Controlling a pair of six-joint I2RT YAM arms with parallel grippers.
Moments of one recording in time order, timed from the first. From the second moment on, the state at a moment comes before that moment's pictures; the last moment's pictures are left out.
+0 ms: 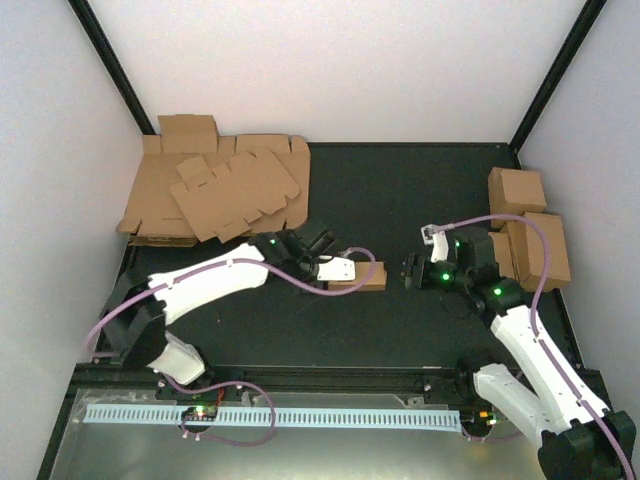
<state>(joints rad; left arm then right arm) -0.88 1.55 1.16 -0.74 0.00 0.64 0.30 0.80 0.62 -0.47 -0.62 0.47</state>
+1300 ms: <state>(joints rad) -1.08 1.23 0.72 -0.03 -0.34 0.67 0.30 0.64 0.50 -0.23 -0.67 1.59</state>
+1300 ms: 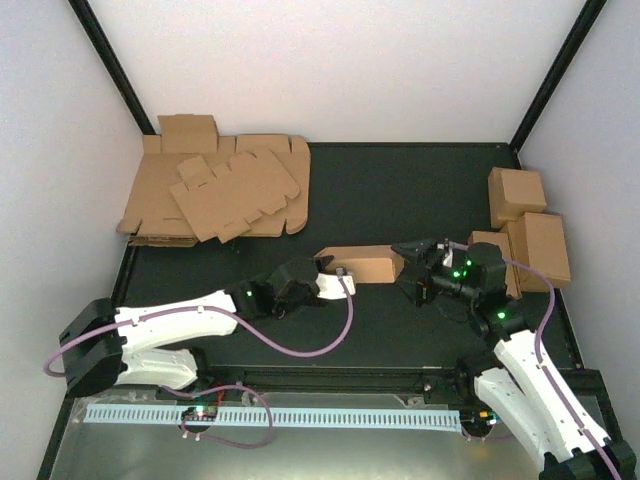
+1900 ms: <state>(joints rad) -1.11 1.17 0.65 0.07 -0.36 0.75 0.30 0.72 0.57 -0.39 -0.64 1.49</state>
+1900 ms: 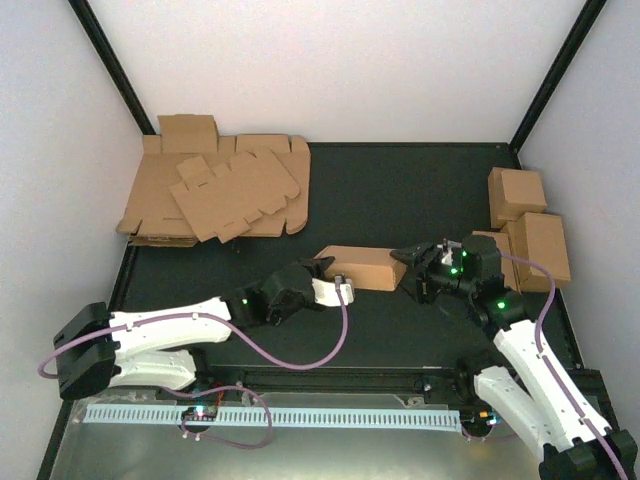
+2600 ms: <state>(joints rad) -1.15 1.11 0.64 0.02 -0.26 0.66 0.30 0.72 0.72 -0.59 -0.44 1.36</state>
